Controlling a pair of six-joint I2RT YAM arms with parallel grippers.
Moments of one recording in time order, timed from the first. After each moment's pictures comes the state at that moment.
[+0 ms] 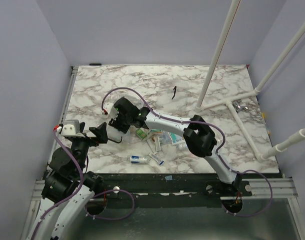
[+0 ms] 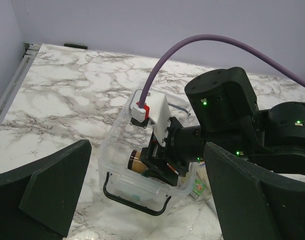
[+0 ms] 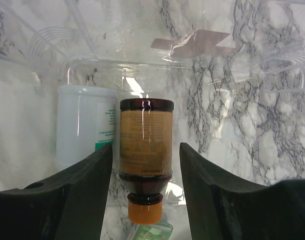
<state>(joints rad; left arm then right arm) -0.48 0.16 0.66 -0.47 -0.37 -0.23 1.03 2.33 1.94 -0.36 -0.05 -0.28</state>
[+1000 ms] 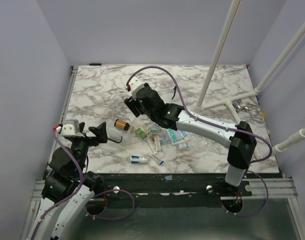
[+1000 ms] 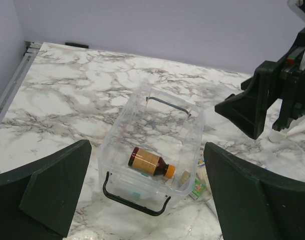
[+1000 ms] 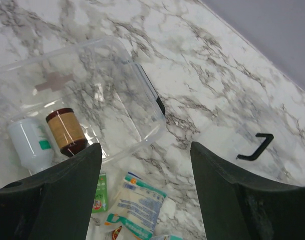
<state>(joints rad) -0.48 0.16 0.66 -0.47 -0.37 -0.24 1.03 1.82 1.62 -0.19 0.41 -0.11</state>
